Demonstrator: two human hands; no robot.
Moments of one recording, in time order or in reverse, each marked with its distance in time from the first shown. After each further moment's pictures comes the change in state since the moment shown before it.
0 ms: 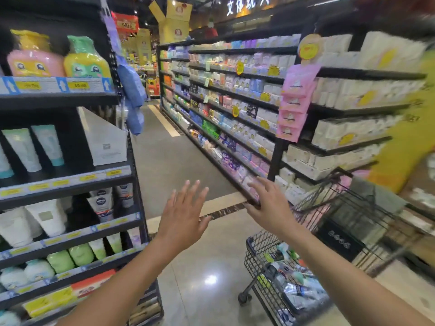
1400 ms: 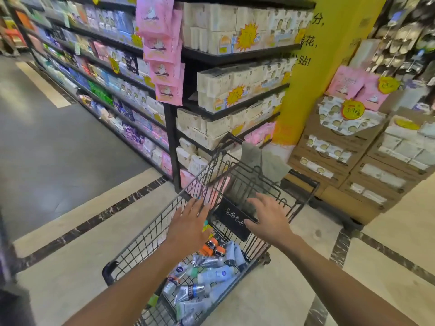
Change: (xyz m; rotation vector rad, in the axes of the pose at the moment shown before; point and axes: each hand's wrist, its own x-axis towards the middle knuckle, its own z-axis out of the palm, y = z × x) left_hand 0.266 0.493 0.262 -0.236 -0.474 0.350; right_hand -0.060 0.564 -0.040 -0.153 -0.264 0.519
